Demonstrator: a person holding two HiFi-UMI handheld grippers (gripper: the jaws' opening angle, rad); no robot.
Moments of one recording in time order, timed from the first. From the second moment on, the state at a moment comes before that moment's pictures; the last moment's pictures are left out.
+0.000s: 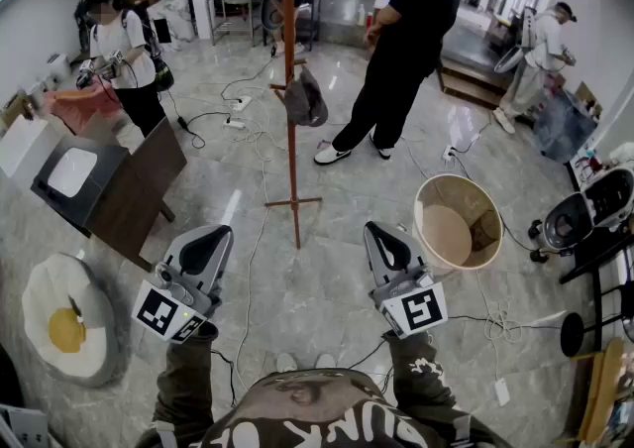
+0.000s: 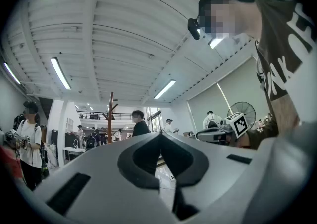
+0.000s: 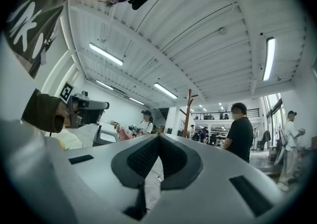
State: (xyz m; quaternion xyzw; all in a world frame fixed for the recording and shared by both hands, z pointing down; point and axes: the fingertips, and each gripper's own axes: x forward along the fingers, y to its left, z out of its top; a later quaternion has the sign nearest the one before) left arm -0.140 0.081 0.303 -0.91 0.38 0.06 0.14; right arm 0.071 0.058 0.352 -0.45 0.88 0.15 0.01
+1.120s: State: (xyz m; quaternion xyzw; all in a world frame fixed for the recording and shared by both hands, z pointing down) left arm -0.133 0.061 0.299 -0.91 0.38 0.06 0.14; right arm 0.055 0.039 0.364 -0.38 0.92 0.12 0.00
